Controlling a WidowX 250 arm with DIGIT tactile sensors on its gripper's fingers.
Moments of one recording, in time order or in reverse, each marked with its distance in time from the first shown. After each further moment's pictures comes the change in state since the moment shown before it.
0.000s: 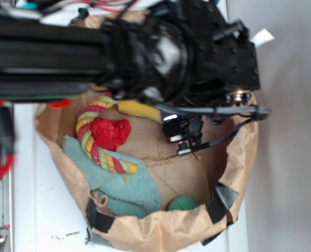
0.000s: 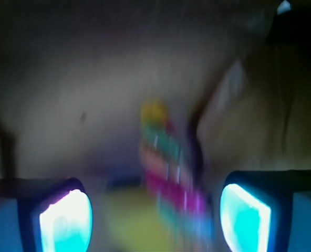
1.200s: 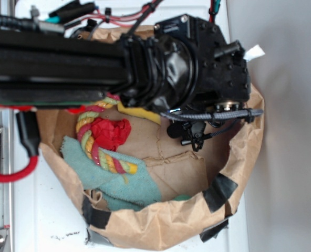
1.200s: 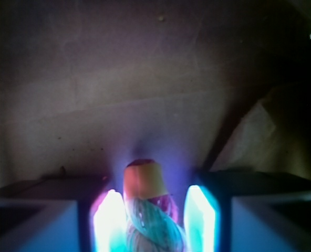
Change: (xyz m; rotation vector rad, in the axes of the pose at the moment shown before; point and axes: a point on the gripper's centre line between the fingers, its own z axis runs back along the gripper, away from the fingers) arm 0.006 -0.002 -0.017 0.018 -0.079 -0.008
